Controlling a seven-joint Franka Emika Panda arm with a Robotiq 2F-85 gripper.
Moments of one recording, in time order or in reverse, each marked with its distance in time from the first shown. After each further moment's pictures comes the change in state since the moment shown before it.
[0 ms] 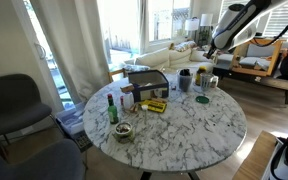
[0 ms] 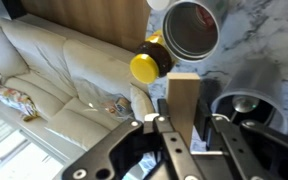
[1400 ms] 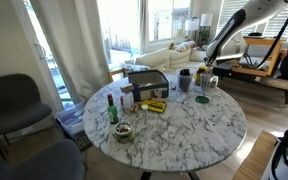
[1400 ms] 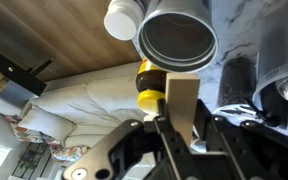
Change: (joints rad) arm -0.008 0.208 0.010 0.048 0.390 0.171 0.255
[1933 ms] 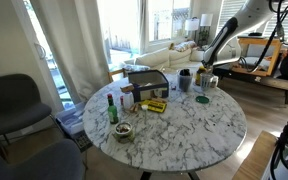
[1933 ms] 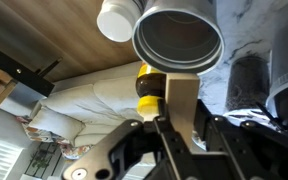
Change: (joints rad) arm 0.073 0.091 -0.071 0.045 0.001 0.049 0.077
